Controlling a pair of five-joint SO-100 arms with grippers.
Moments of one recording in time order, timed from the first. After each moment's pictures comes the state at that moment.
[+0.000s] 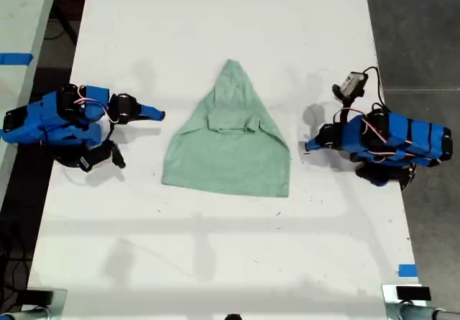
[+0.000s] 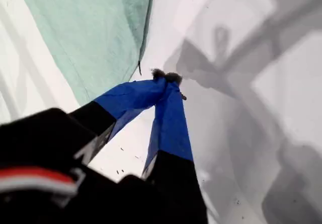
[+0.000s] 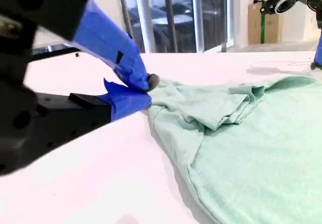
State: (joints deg) arm 0 -19.4 205.8 182.3 49.7 14.2; arm 1 14.2 200.2 175.0 77.7 -11.8
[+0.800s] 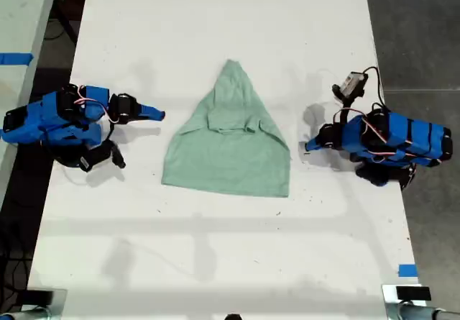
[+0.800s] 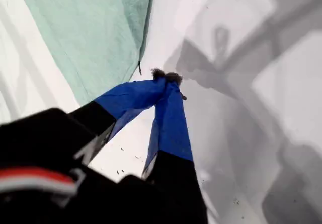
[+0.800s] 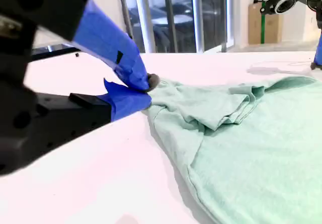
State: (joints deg) arm 0 -19.4 205.8 182.3 49.7 14.2; arm 1 14.2 200.2 175.0 77.7 -11.8
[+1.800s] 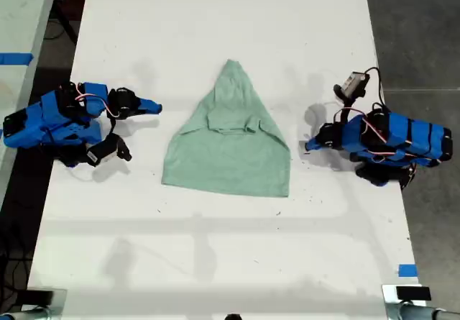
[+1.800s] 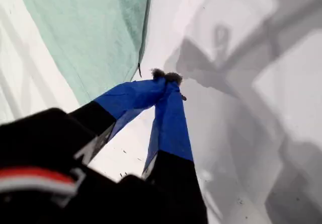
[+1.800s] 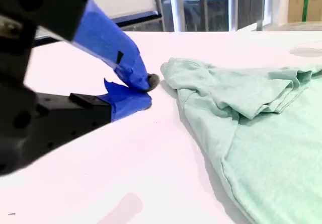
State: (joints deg) arm 0 -26.5 205.8 182.5 53.4 12.6; arm 1 14.7 200.2 175.0 77.7 -10.1
